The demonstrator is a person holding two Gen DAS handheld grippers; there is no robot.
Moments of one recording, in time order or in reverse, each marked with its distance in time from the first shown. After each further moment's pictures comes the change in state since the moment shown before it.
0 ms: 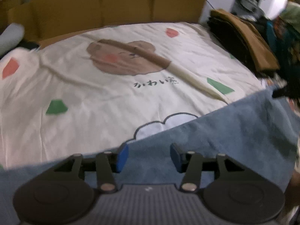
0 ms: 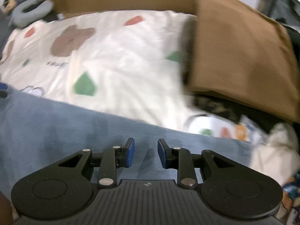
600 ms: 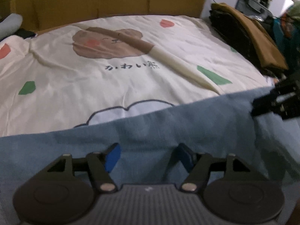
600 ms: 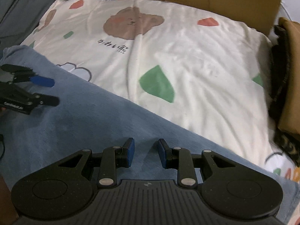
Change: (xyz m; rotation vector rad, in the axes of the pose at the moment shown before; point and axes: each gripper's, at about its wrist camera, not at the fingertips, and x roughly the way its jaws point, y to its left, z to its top) left arm 0.055 -0.063 -0.024 -0.051 -0.031 0.060; right arm 0.042 0.096 0.019 -0.231 0.023 0.145
